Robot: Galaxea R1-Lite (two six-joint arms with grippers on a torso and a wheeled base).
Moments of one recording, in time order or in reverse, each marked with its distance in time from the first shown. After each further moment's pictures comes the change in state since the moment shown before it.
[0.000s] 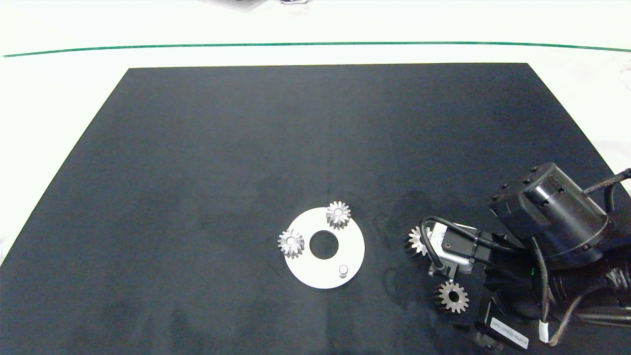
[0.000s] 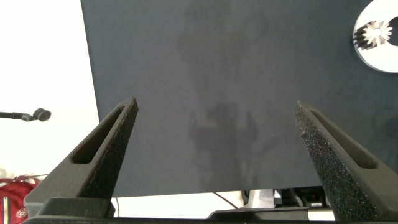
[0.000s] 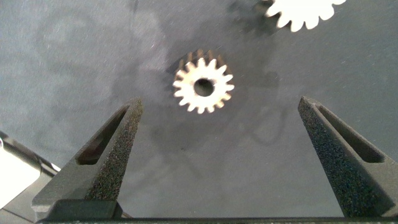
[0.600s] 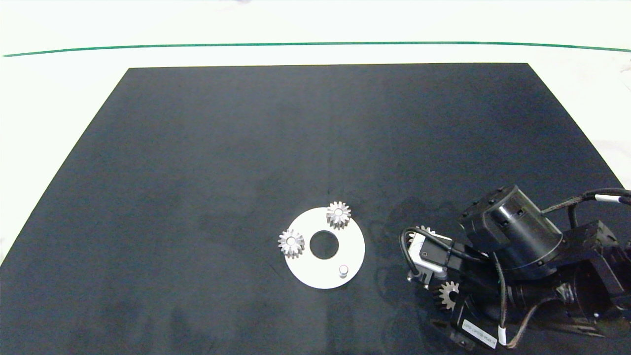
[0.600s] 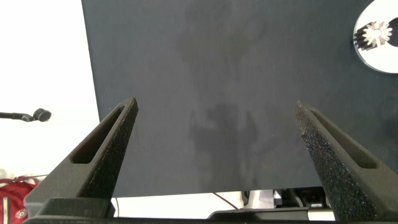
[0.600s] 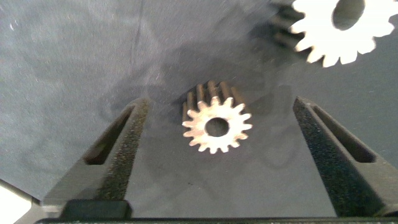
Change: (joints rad) left arm 0.000 -0.003 0.000 -0.002 0.000 0.000; right arm 0.003 0.068 0.091 -0.179 -0.005 -0.002
